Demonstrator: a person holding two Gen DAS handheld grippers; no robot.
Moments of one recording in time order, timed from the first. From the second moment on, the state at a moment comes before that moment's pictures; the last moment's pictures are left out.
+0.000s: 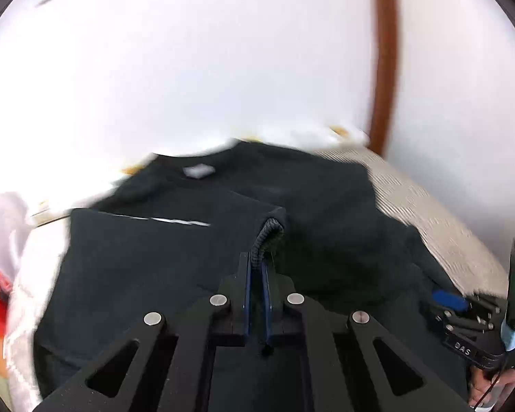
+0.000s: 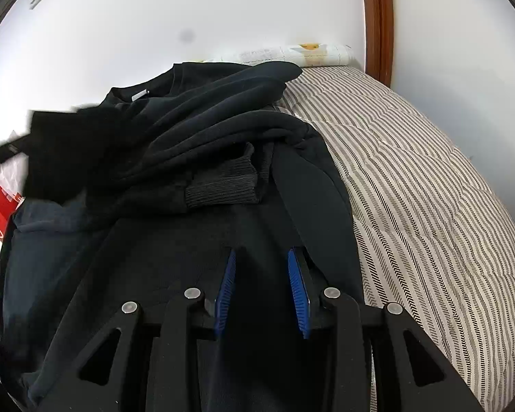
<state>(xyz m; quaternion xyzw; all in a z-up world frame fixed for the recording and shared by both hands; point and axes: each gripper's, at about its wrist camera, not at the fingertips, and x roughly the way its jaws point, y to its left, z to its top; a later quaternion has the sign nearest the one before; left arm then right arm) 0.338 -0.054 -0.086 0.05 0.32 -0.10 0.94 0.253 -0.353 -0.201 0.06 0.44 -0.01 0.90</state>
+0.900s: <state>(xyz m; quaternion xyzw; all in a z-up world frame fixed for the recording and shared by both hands) 0.373 0.168 -0.158 -0.13 0.44 0.03 0.89 0.254 -0.346 -0.197 0.03 0.44 -0.02 0.90</state>
